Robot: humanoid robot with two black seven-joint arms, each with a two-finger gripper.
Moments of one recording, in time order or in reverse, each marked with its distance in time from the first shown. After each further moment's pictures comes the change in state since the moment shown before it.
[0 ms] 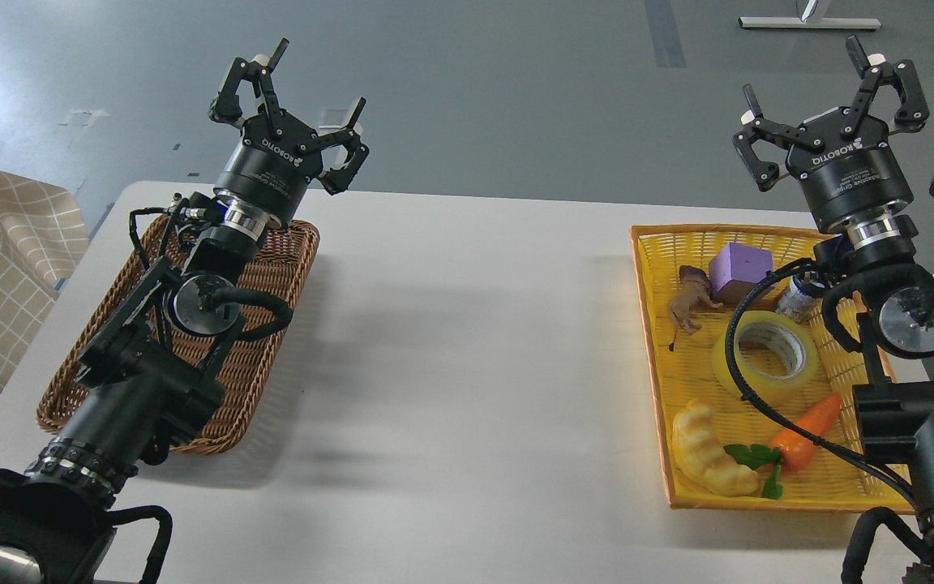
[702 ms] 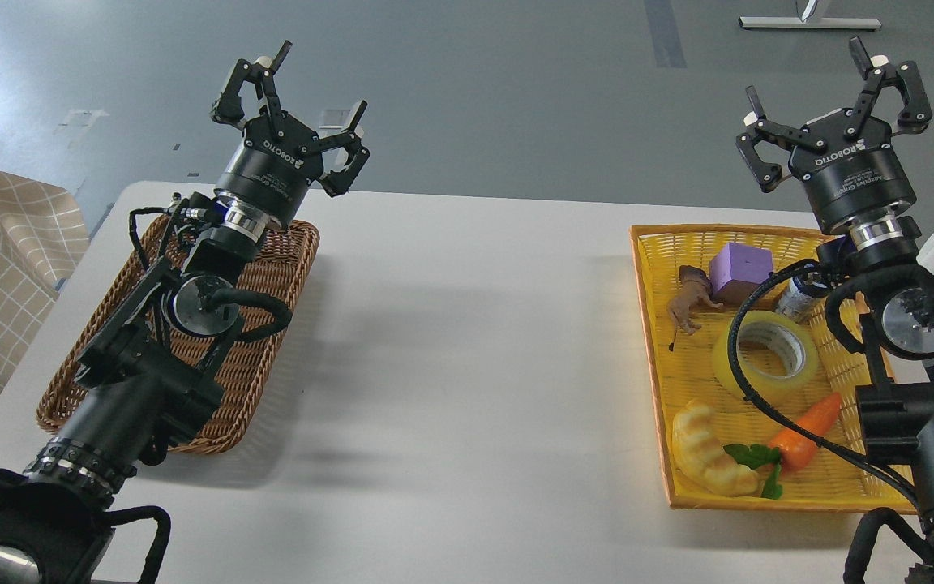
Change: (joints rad) left arm 0.001 0.004 0.001 0.001 0.013 0.000 0.004; right arm -0.002 -0.003 0.001 -0.004 -0.001 0.000 0.001
